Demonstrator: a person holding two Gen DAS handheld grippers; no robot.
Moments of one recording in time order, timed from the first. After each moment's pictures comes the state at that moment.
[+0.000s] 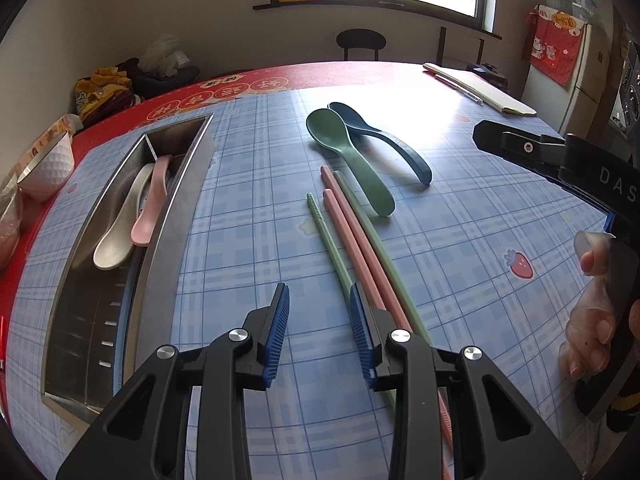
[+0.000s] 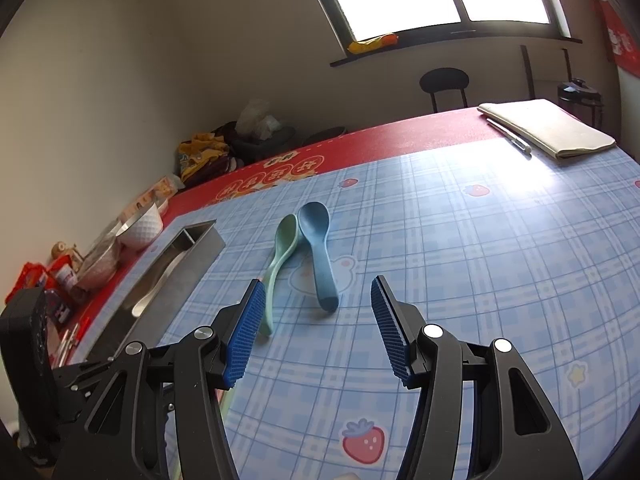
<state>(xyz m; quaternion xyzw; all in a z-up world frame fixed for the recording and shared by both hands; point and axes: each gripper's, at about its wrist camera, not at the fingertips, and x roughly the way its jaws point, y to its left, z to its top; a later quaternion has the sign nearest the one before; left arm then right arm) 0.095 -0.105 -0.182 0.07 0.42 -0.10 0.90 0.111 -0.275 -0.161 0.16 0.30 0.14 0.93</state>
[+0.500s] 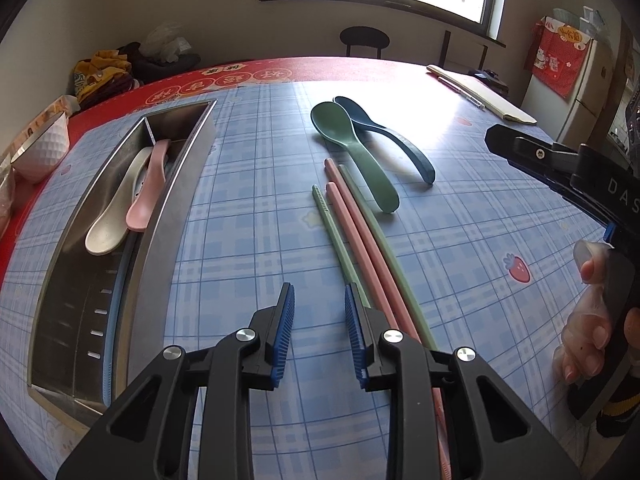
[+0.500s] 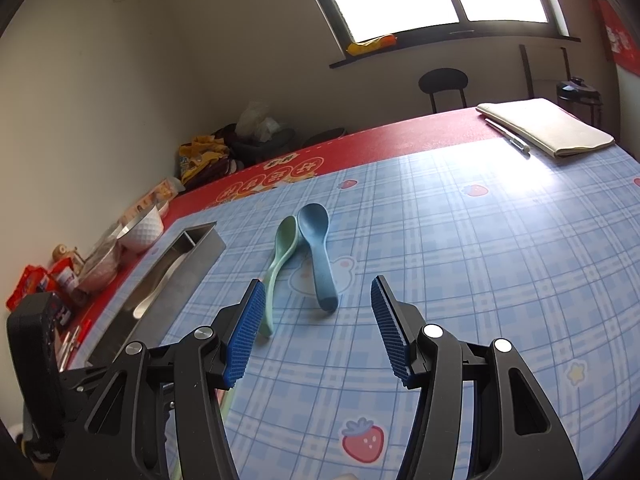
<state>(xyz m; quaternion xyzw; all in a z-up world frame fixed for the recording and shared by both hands) 0.096 -0.095 -0.183 0.03 0.43 -0.11 0.90 0.110 -0.276 -0.161 0.17 0.30 0.14 0.93</state>
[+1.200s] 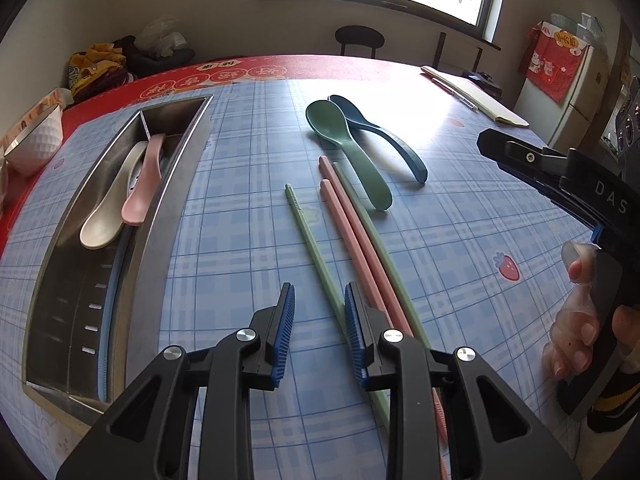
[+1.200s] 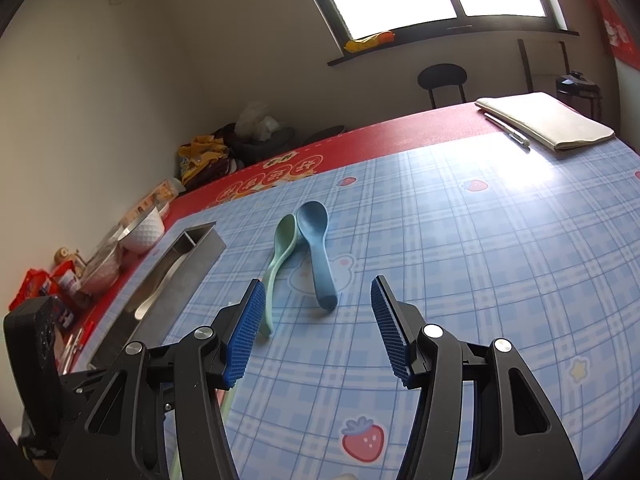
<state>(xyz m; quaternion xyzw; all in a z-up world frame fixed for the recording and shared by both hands) 0.095 -0.094 -0.183 0.03 0.44 -0.13 0.89 0.110 -0.276 -0.161 0.17 0.31 0.14 0.92</state>
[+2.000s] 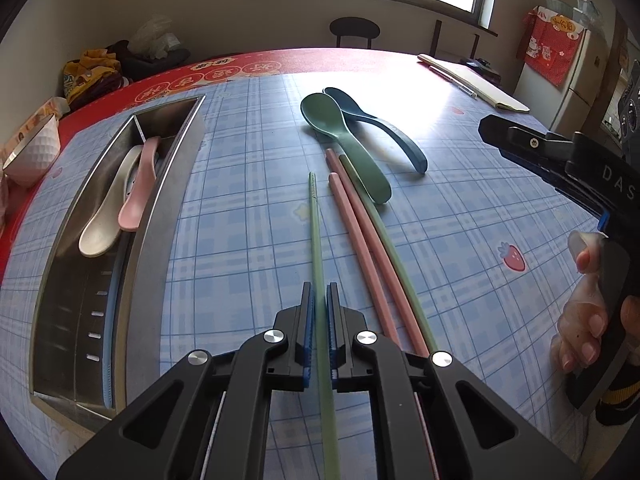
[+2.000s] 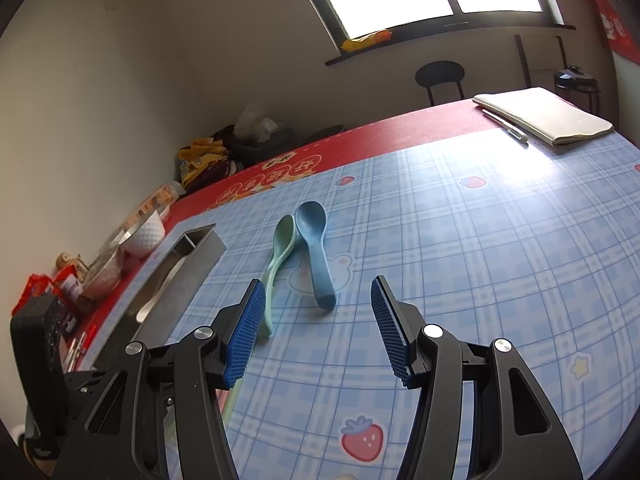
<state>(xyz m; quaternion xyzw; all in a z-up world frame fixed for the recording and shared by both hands) 0.094 -0.100 -0.184 0.05 0.44 -0.13 0.89 0.109 -0.280 -0.162 0.19 0.31 0.14 0.92</state>
